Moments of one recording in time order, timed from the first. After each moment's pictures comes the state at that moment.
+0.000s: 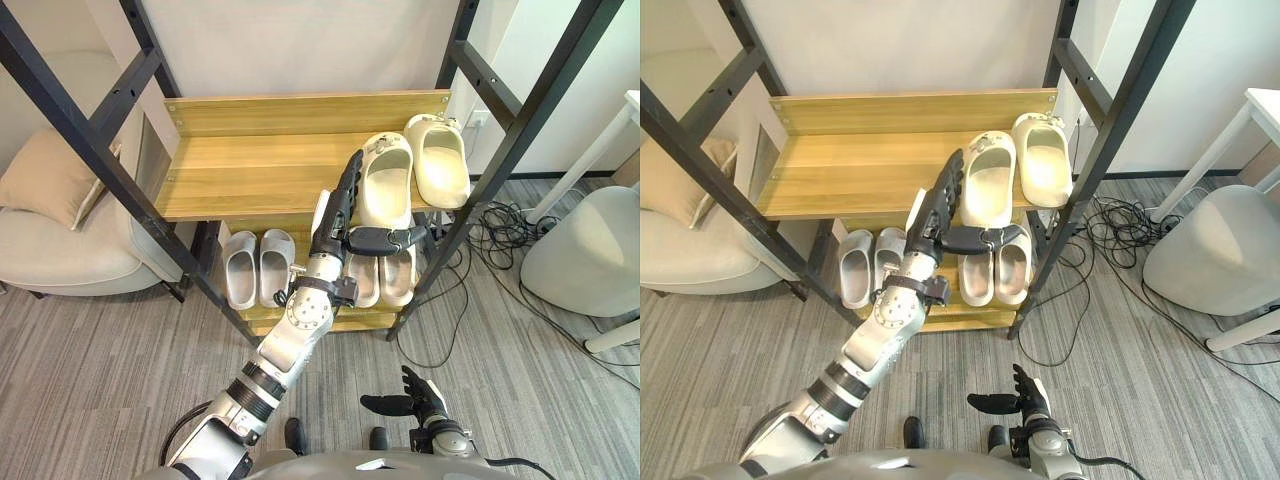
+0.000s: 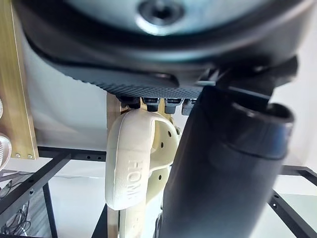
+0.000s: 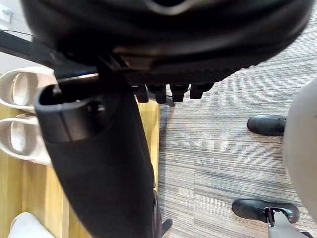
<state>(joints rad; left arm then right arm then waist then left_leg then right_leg) -0.35 0.08 -0.51 0.13 -0.24 -0.11 0.32 0.10 -0.10 0.22 0.86 0.12 -0.06 -0.12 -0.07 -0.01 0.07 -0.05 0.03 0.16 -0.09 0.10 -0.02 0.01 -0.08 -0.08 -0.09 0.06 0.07</state>
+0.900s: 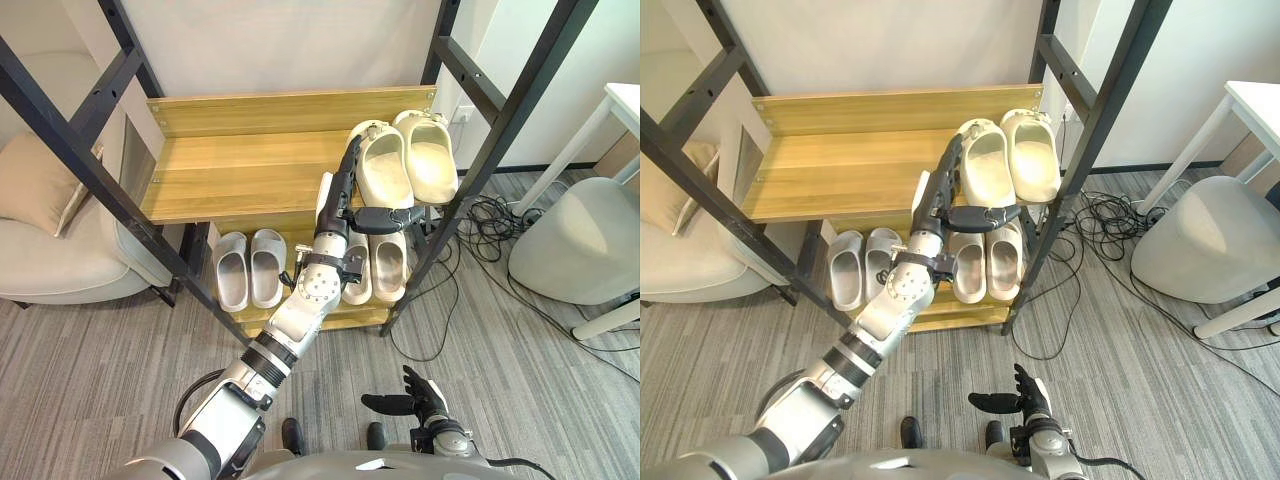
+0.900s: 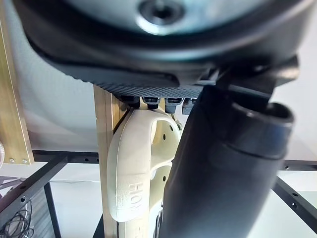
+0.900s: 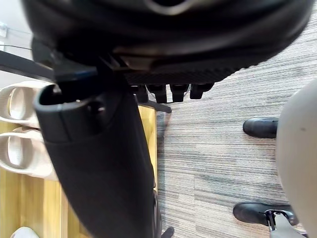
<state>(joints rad) -0.51 0.04 -0.49 0.30 -0.24 -0.10 0.38 0.10 -0.10 0.19 0.86 0.12 -0.06 -0.12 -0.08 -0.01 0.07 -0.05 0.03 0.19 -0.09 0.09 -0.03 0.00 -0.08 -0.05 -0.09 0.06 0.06</state>
